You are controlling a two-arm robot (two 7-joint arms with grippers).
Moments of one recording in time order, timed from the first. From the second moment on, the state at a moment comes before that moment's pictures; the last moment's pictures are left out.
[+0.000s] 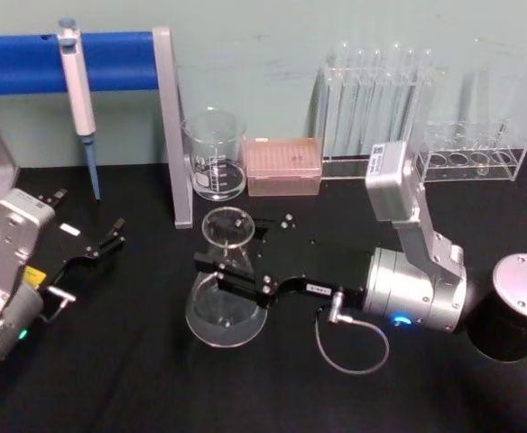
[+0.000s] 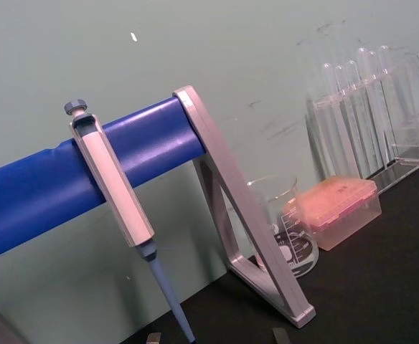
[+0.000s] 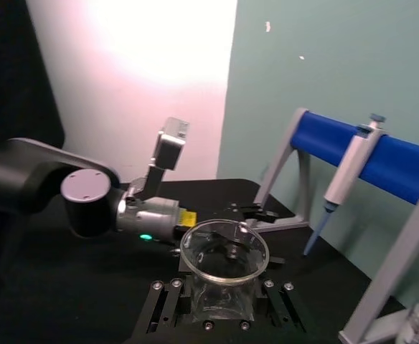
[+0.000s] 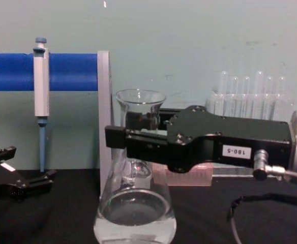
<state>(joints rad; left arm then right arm) -0.20 0.60 0.45 -1.41 -0.25 -0.12 0.03 0.34 0.47 -0.59 -1.64 0.47 0.00 0.69</state>
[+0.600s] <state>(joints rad) -0.20 0.60 0.45 -1.41 -0.25 -0.12 0.03 0.38 0.49 -0.60 -1.61 0.47 -0.02 0.65</state>
